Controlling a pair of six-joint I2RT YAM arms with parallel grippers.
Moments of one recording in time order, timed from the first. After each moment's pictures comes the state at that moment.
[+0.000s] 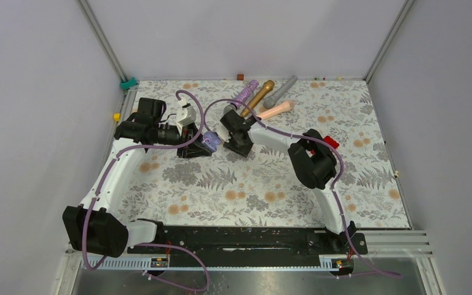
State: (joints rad) left arm -0.16 1.25 1.19 -0.86 1.25 0.71; right arm 0.77 2.20 1.70 -0.70 0.12 -0.40
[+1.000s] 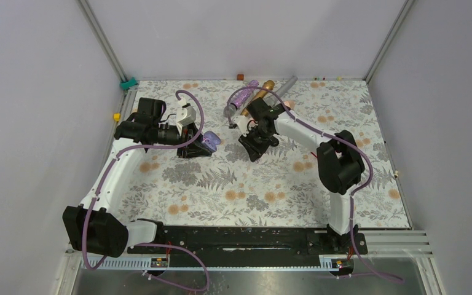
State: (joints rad) left arm -0.16 1.25 1.19 -0.86 1.25 0.71; right arm 0.62 2.00 1.58 -0.87 -0.33 -0.38
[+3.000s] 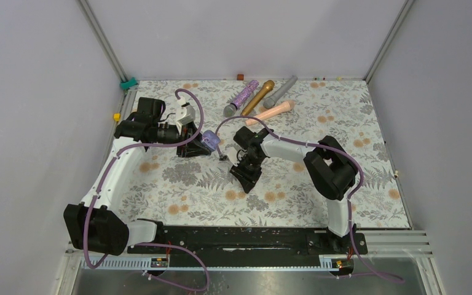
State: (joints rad) left arm -0.15 1.27 1.19 -0.86 1.25 0.71; right arm 0.79 1.98 1.36 -0.83 -0.50 -0.31
